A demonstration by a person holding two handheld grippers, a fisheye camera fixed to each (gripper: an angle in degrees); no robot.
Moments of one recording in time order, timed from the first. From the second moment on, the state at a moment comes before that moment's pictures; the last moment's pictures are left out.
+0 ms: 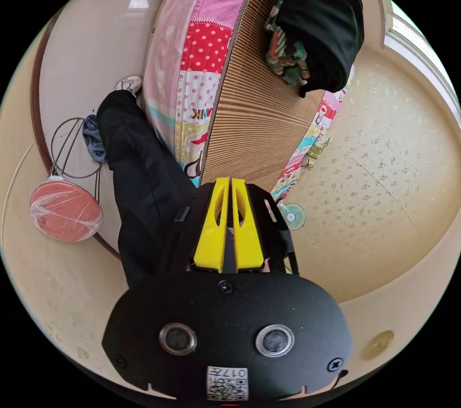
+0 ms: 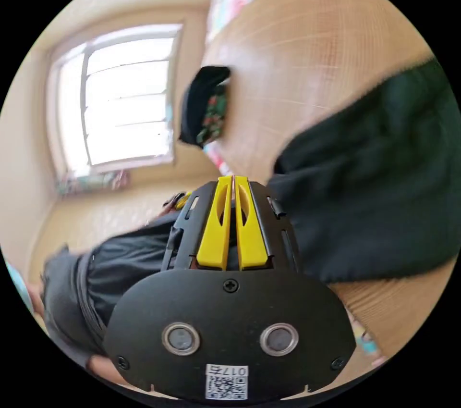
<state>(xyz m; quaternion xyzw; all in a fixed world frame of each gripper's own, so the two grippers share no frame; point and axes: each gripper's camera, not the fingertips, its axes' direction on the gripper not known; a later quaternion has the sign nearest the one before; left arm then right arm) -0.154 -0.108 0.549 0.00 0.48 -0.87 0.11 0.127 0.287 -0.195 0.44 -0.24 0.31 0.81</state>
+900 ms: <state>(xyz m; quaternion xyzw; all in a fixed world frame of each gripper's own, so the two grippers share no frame) -0.174 -0.194 0.592 -0.04 0.52 -0.82 0.24 0.116 0.273 -0.066 0.33 -0.41 0.14 0.84</state>
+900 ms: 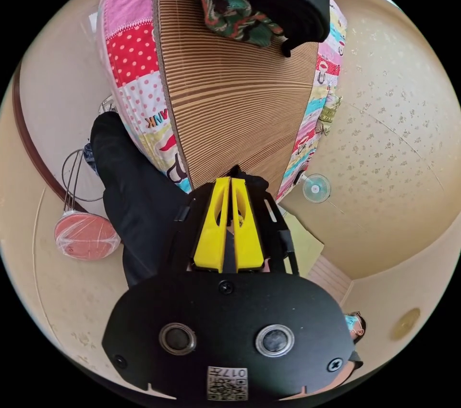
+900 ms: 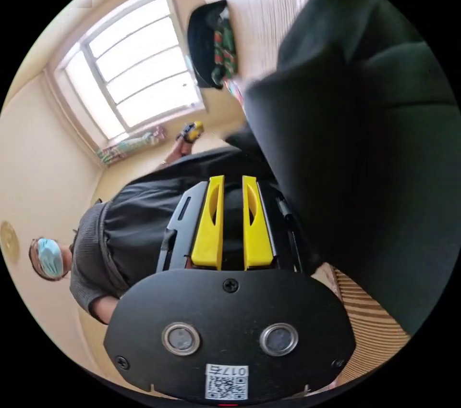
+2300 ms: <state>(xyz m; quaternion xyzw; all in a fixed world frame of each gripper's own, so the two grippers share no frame) -0.172 -0.736 0.643 -0.21 0.69 -0.24 0.65 -0.029 0.306 0.026 0.51 -0.16 0.12 0.84</state>
